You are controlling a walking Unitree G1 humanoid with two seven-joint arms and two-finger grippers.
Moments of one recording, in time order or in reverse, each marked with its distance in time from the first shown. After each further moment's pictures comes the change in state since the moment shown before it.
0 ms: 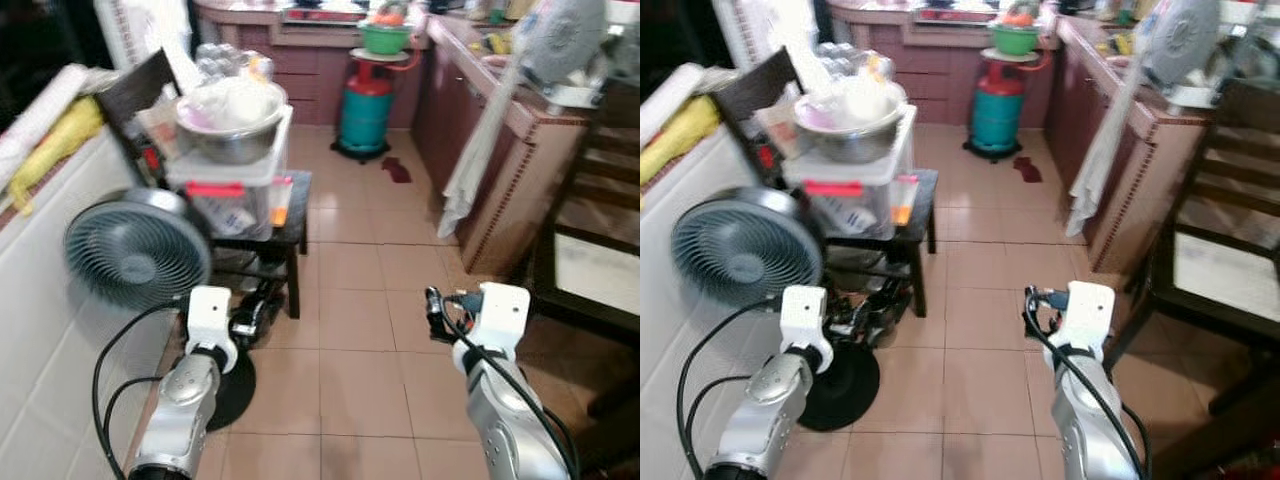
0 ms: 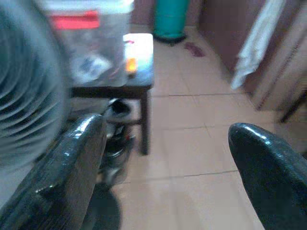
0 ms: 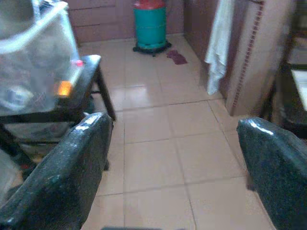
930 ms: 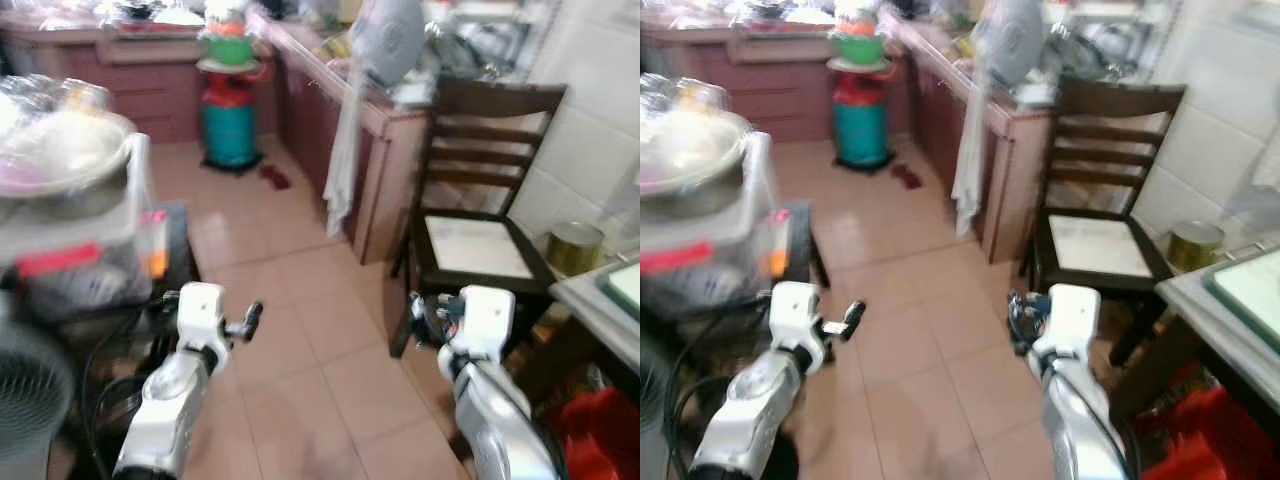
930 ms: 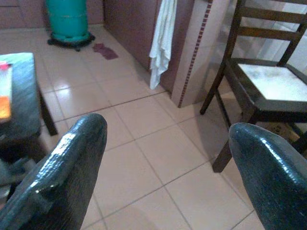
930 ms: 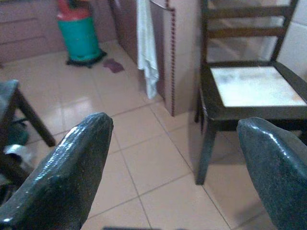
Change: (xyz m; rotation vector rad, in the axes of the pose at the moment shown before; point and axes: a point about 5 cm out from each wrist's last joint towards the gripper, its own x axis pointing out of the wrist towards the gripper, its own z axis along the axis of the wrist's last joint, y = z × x) left arm -0.005 0.011 -0.002 -0.042 0.039 -0.017; right arm -0.005 0.015 -0.004 -0.013 0.028 0.074
